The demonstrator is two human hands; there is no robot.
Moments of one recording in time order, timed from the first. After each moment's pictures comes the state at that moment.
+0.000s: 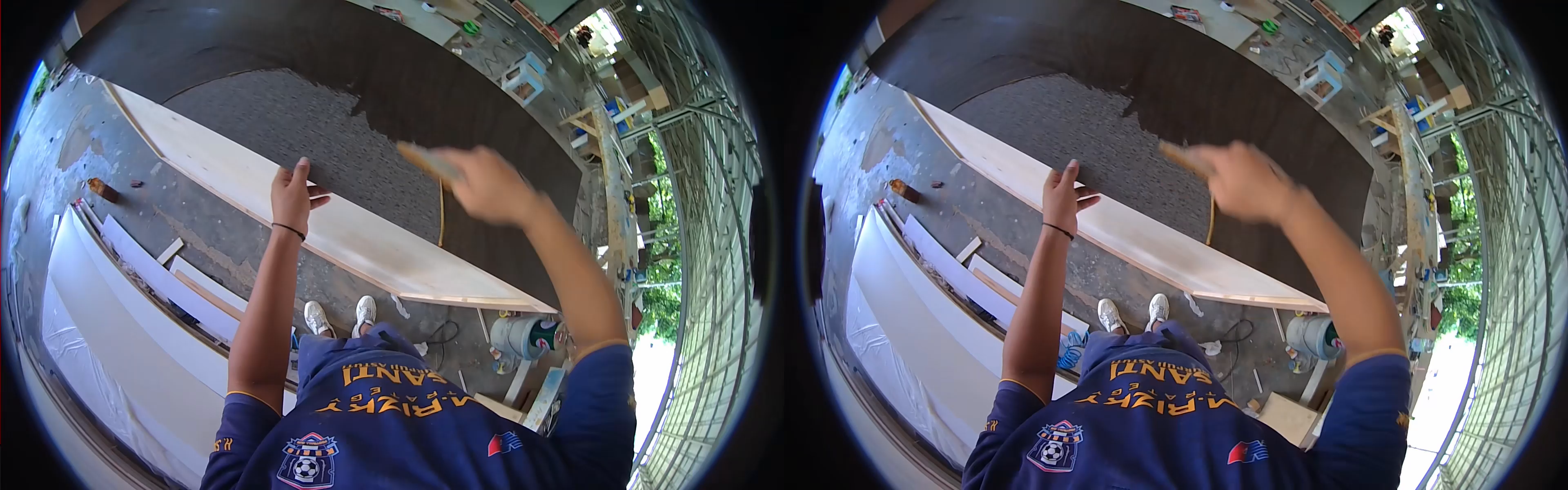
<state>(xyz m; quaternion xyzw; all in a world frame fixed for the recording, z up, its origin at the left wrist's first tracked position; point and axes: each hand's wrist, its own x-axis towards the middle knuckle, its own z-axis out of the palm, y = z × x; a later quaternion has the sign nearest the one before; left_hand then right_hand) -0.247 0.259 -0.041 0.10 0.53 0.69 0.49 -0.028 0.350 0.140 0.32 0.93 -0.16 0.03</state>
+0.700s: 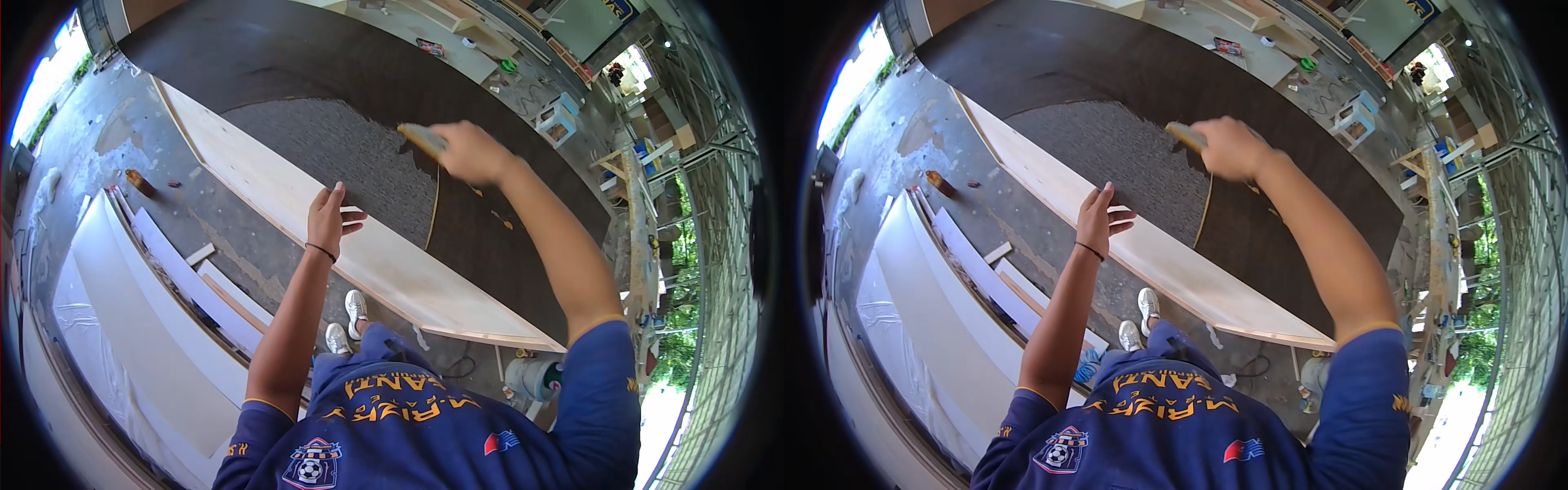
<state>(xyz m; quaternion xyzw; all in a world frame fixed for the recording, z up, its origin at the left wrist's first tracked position) -0.270 0.248 -0.036 0.08 0.51 0.68 0.52 -0.128 0.411 0.136 0.29 0.95 -0.12 0.04</state>
